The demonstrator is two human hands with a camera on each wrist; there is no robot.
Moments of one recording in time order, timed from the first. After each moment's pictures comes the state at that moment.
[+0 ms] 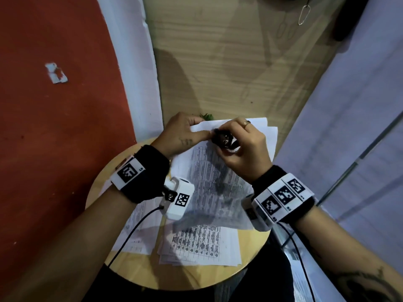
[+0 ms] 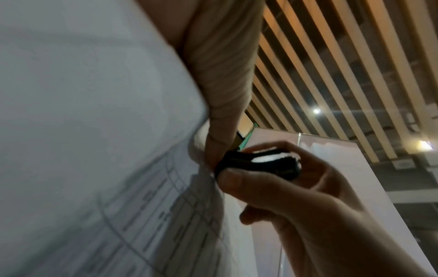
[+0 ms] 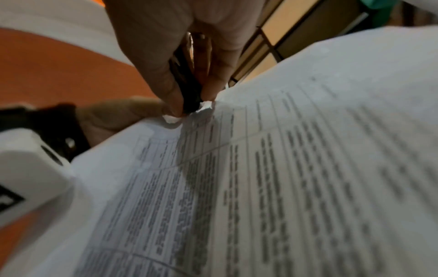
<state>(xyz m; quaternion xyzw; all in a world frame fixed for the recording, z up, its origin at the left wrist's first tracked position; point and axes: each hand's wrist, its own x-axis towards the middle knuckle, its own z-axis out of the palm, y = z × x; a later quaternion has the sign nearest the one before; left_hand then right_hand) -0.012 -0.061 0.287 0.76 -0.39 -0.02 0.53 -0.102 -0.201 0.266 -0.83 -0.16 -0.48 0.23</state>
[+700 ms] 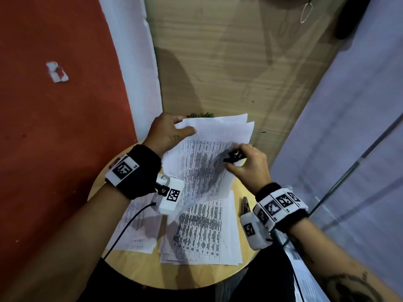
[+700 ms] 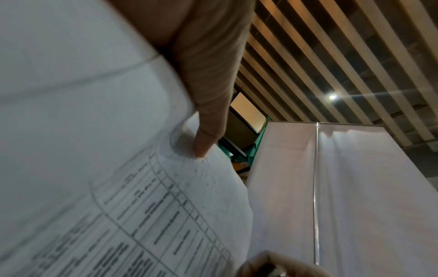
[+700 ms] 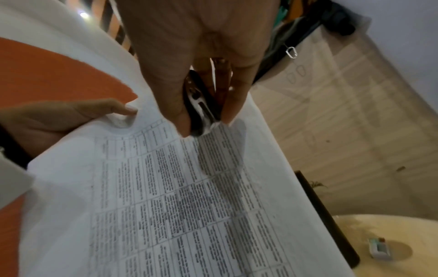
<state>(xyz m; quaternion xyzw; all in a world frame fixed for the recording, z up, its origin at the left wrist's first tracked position) 0.020 -0.047 0.269 0.80 -0.29 0.04 0.53 -0.099 -0.230 0.209 -0.88 0.04 -0.35 0.32</state>
